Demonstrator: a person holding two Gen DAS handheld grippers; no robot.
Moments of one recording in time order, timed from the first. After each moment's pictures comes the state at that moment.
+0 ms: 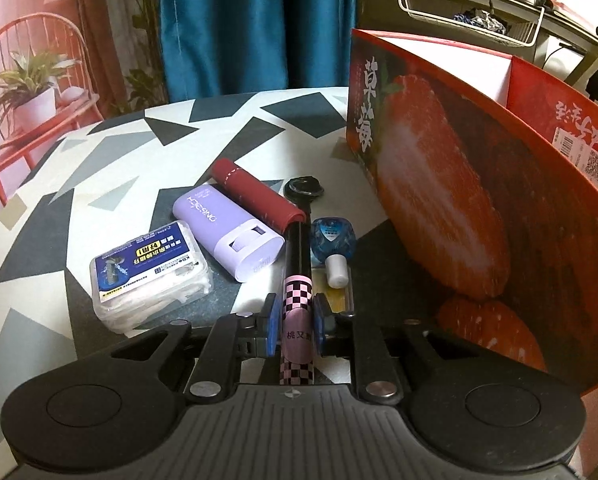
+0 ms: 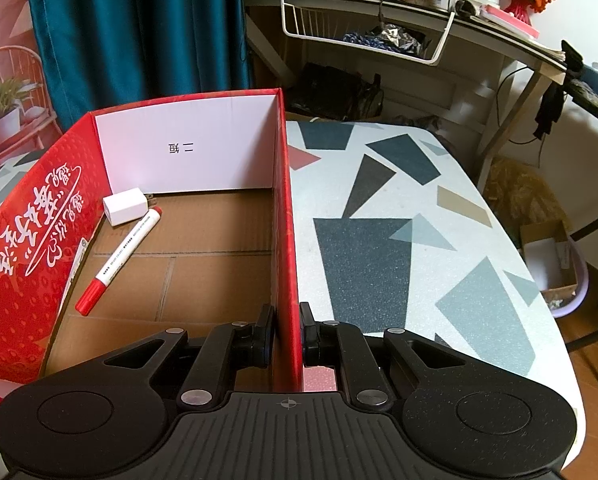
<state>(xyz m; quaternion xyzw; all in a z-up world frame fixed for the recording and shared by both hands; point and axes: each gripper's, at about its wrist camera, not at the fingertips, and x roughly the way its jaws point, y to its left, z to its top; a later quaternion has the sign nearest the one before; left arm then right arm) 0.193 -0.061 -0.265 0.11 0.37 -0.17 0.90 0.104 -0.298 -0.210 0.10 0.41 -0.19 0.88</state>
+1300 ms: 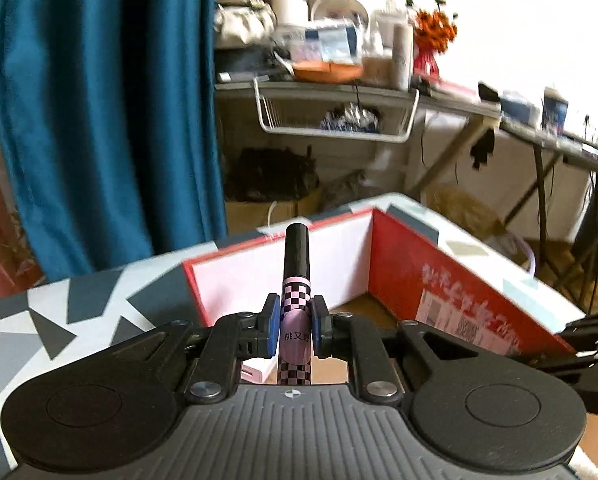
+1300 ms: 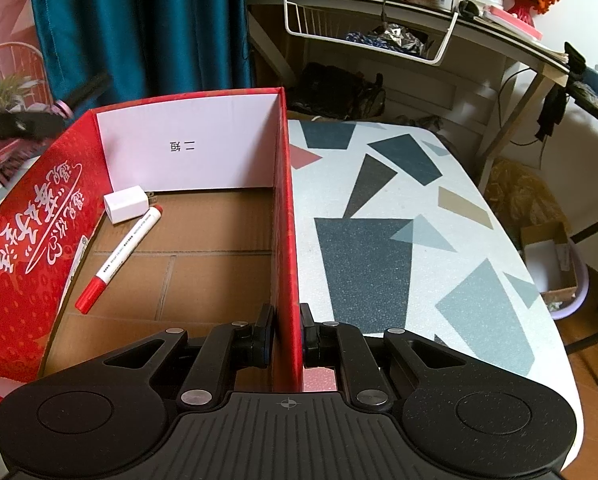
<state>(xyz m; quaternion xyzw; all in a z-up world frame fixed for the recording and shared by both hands) 0.234 -0.171 -0.162 0.12 0.26 -0.35 0.89 0.105 -0.298 -0.210 0.10 0.41 -0.19 0.88</state>
